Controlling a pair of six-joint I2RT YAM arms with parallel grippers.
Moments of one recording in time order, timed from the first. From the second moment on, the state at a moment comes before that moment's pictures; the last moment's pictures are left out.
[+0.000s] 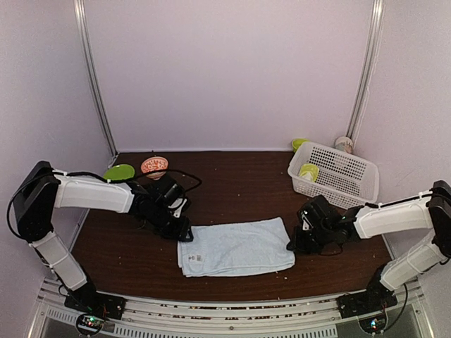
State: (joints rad) left arm -0.75 1.65 0.94 -0.45 0.17 -0.50; right arm 0.73 1.39 0.54 -0.16 -0.09 0.89
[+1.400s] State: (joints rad) left arm -0.85 1.75 0.96 -0.31 0.23 -0.55; right arm 0.98 1.68 0.98 -0.42 0.07 0.64
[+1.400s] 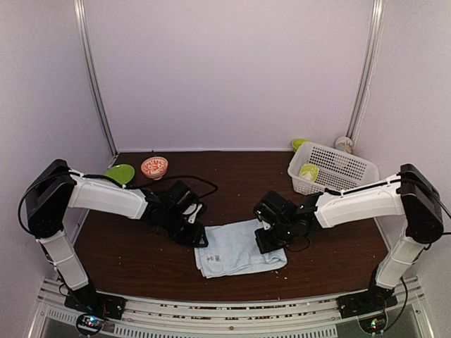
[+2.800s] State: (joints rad) left arm -0.87 1.89 1.56 -0.47 0.34 -0.47; right arm 0.88 1.35 0.68 -0.25 -0.06 0.67
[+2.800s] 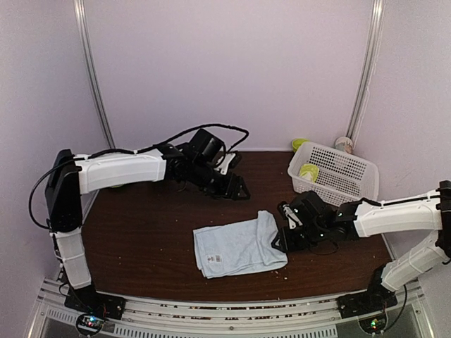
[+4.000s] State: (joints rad) left arm -0.89 2.33 1.87 -0.49 0.47 -0.56; right arm 0.99 1.36 0.61 -0.24 -0.07 0.68
